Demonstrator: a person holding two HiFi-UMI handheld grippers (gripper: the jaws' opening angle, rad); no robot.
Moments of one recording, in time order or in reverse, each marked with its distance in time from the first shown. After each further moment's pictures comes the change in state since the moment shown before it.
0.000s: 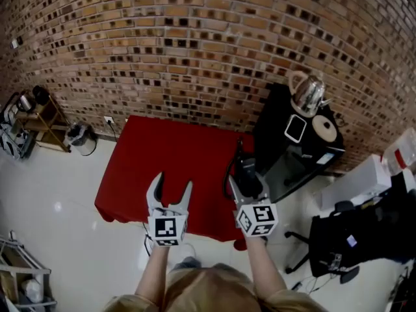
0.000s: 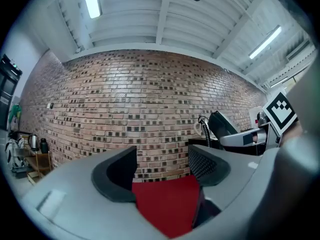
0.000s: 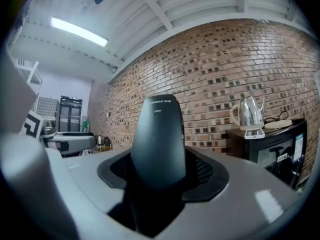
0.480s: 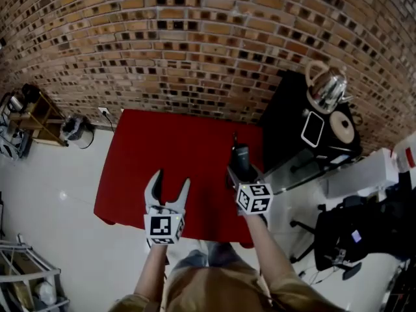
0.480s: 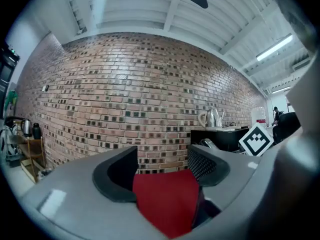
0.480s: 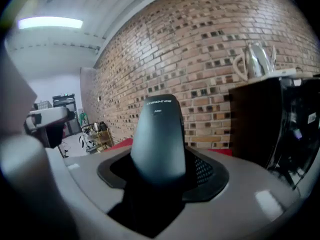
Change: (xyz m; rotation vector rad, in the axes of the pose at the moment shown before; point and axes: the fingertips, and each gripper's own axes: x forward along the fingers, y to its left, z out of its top) left arm 0.079 0.047 -0.046 -0.075 0.081 -0.036; right arm 0.136 -0.057 -0.121 0.099 0.310 -0.003
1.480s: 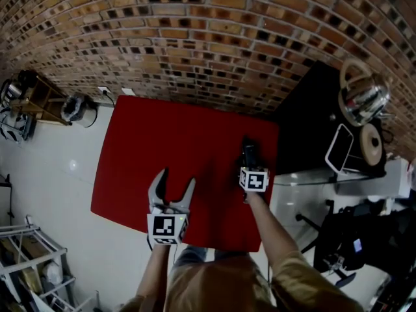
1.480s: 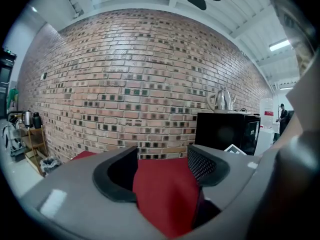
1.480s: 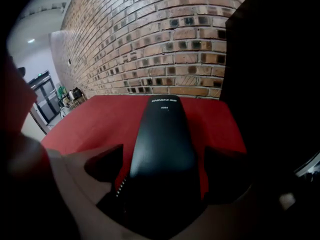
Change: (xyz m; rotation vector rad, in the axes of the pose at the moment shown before) left arm 0.078 0.006 -0.070 -0.035 0.205 0.028; right arm 0.071 -0.060 -0.059 0.044 0.211 -0.026
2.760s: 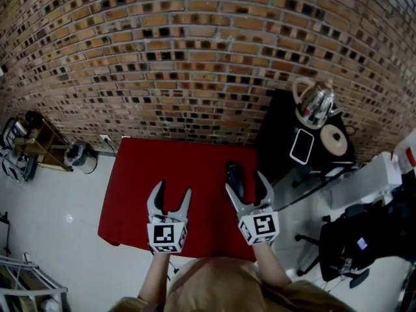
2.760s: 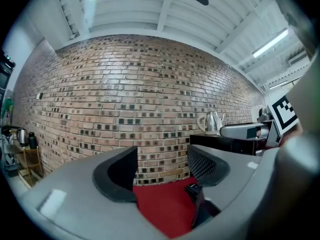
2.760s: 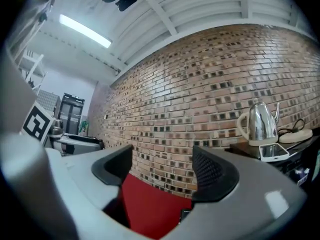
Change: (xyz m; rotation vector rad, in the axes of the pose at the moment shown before) left arm -0.060 -0.031 0.091 0.089 -0.215 -0.041; right arm -0.197 0.090 0.150 -0.223 -0.643 0.023
